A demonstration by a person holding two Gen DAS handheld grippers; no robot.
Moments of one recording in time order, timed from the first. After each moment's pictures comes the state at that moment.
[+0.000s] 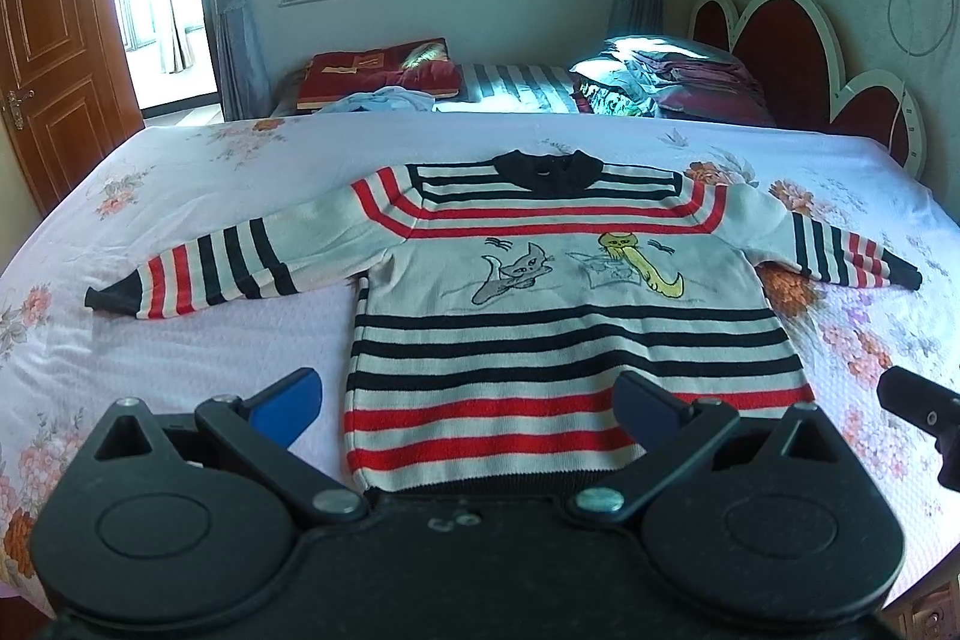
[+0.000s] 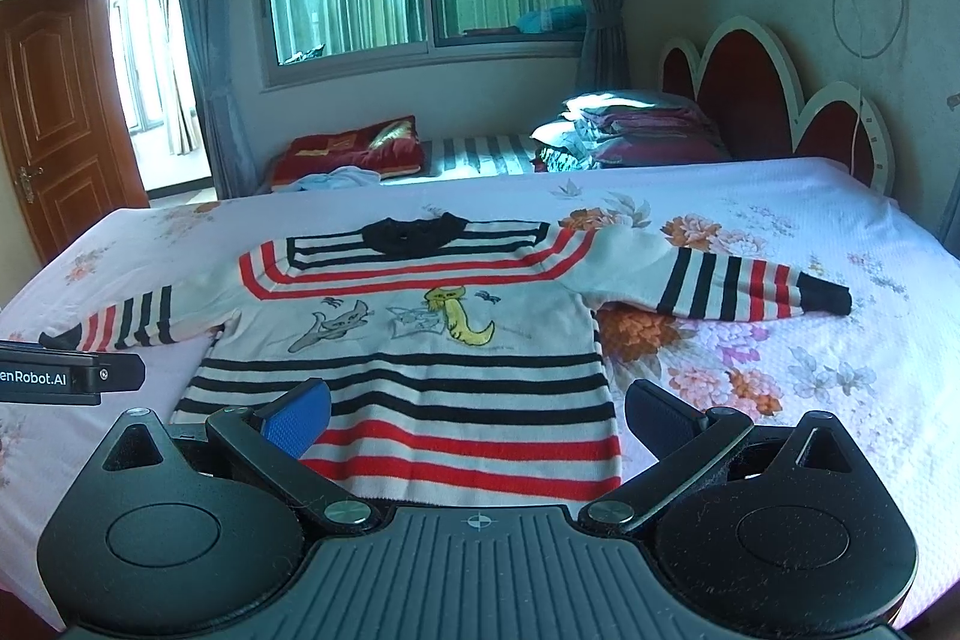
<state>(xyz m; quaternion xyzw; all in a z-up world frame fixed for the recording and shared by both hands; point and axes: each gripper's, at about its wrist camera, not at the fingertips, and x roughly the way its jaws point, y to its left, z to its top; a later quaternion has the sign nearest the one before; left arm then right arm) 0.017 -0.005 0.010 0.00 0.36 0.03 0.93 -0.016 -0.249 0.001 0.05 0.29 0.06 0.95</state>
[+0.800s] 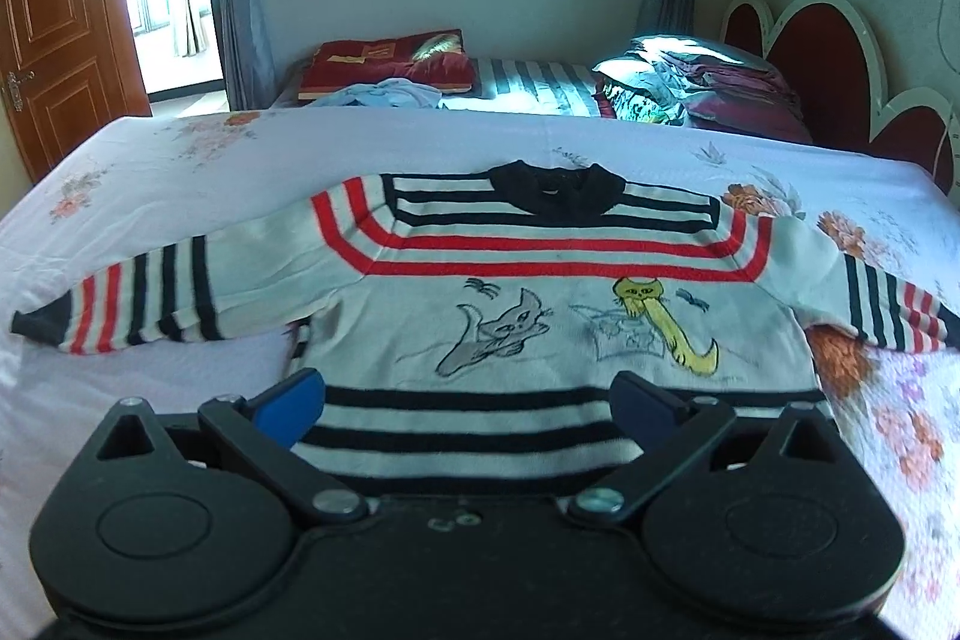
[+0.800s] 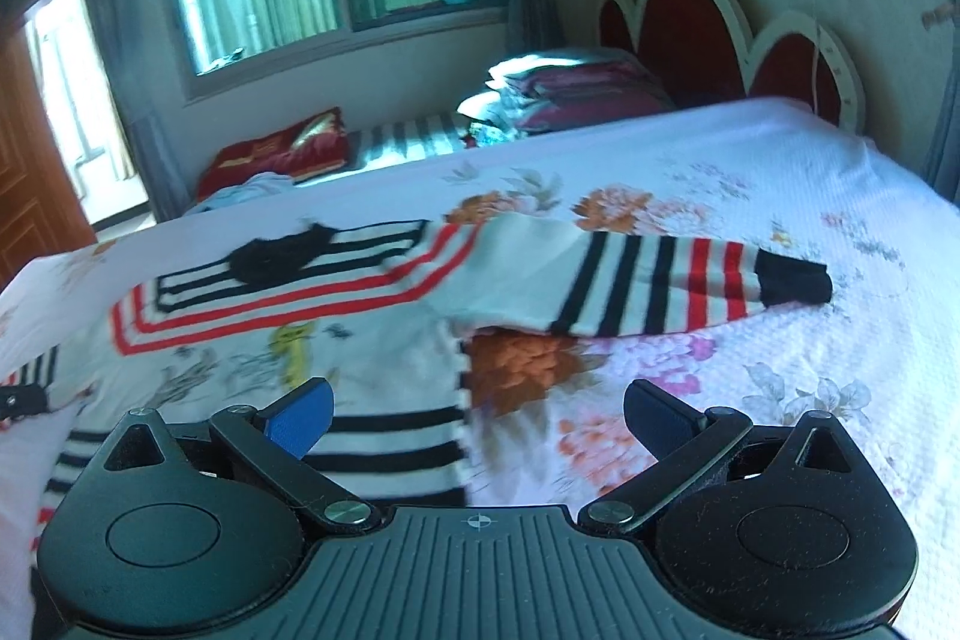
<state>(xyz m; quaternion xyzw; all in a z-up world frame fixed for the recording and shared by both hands) 0.139 -0.030 -0.034 -0.02 0.37 0.05 0.93 0.108 -0.378 -0.053 0.10 0.33 0.01 0.94</state>
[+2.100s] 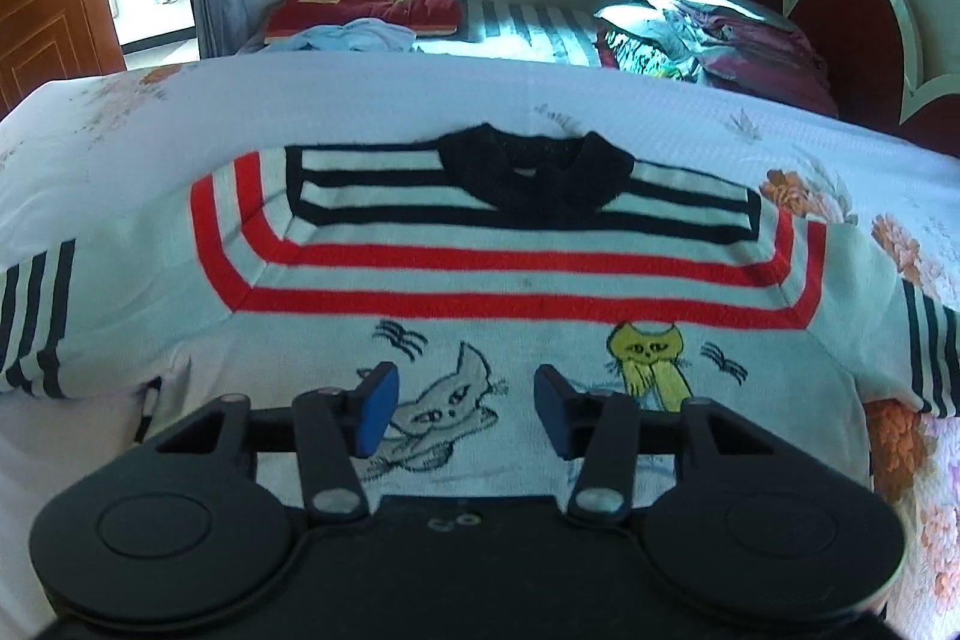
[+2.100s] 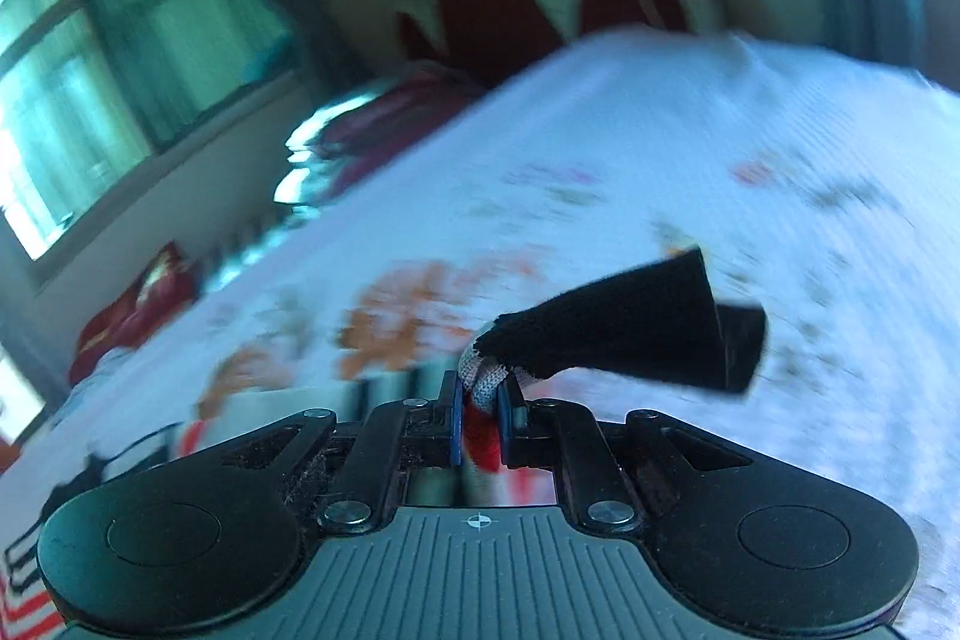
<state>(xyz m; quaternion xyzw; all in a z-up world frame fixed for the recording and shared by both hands) 0.278 -0.051 -0.090 -0.04 0.42 0.05 0.90 0.252 -0.519 -0.099 0.25 0.27 -0.11 0.92</state>
